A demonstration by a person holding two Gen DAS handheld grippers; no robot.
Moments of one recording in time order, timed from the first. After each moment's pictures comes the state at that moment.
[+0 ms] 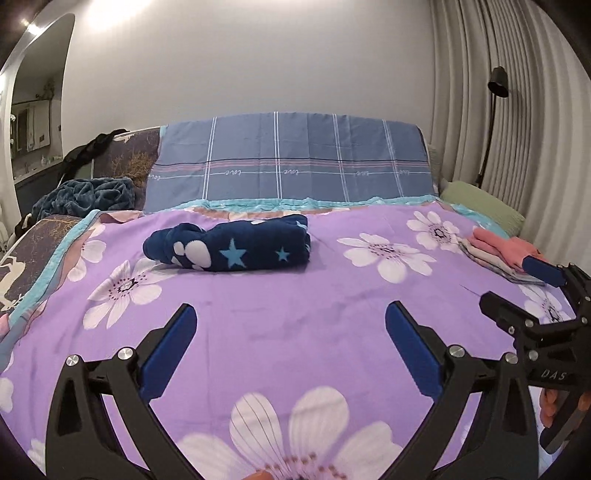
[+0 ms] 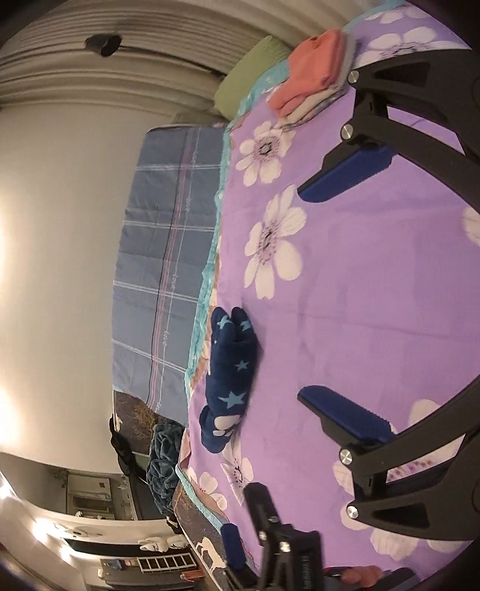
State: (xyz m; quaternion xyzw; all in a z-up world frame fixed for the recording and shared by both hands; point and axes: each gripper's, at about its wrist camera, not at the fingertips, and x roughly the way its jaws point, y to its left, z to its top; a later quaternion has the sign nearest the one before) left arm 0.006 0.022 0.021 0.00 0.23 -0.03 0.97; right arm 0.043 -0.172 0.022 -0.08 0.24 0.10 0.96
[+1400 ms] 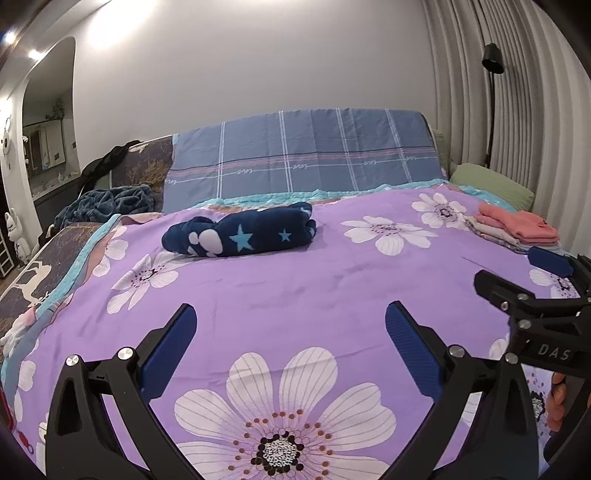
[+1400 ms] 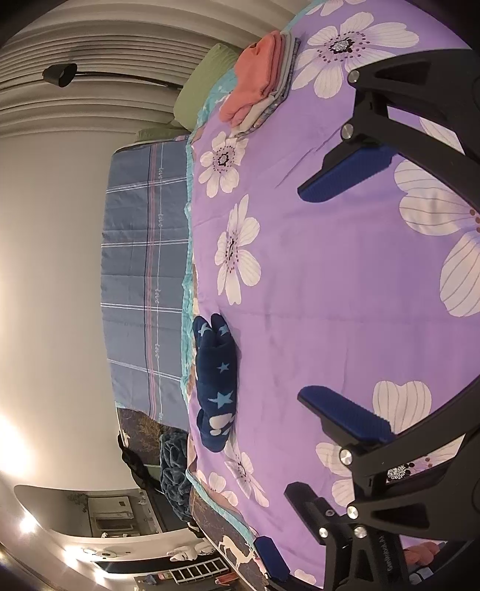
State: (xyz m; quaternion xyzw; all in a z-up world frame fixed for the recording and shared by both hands) left arm -0.039 -0.013 0.002 0.04 0.24 0.02 0.97; right arm 0.011 -0.192 0.005 -0.02 0.26 0.07 0.96
